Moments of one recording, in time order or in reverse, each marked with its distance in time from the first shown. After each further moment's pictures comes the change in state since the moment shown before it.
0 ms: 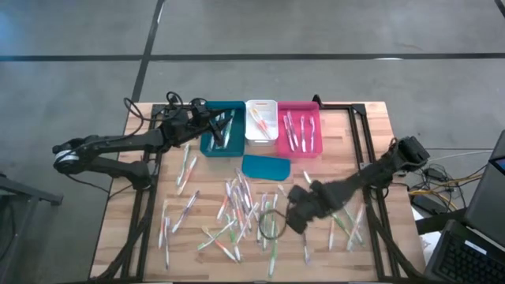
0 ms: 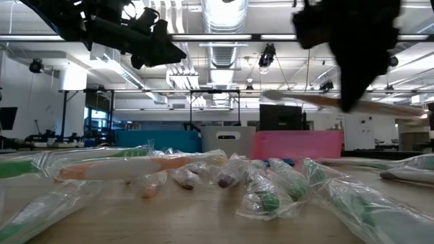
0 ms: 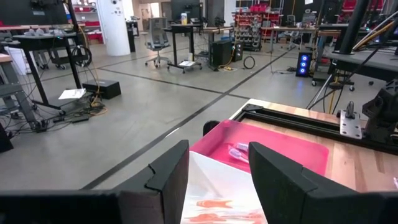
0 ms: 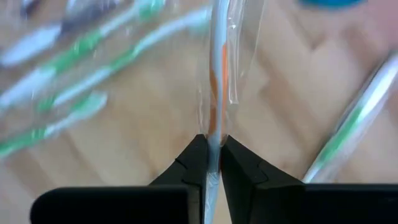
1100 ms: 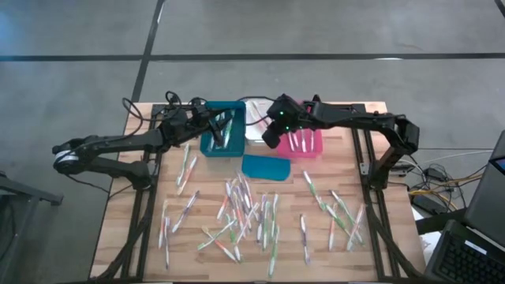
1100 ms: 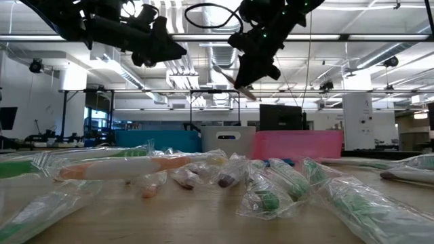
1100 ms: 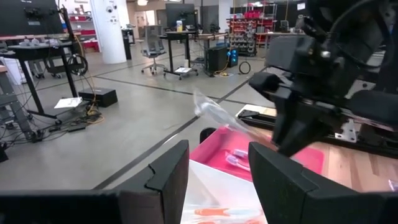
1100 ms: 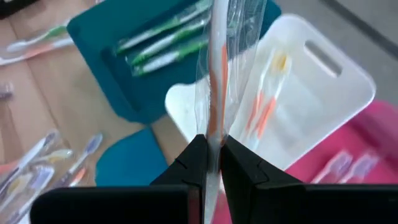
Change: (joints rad) left arm -0.001 -0.006 0.003 0.018 0.021 0.022; right arm -0.761 0.000 0.205 0.319 -0.092 -0.779
